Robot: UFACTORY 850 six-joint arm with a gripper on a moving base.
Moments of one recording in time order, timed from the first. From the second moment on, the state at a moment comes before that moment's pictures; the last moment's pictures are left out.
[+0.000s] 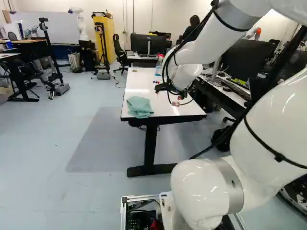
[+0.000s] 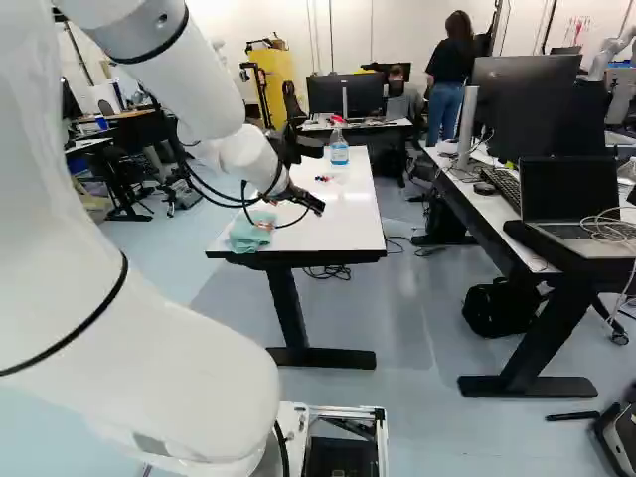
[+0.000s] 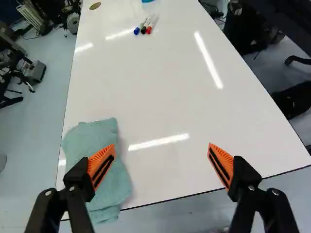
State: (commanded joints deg) arm -1.2 8.7 -33.1 14.3 4.5 0.0
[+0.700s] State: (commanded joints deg) arm -0.7 12.1 -20.1 7.6 25.6 0.0
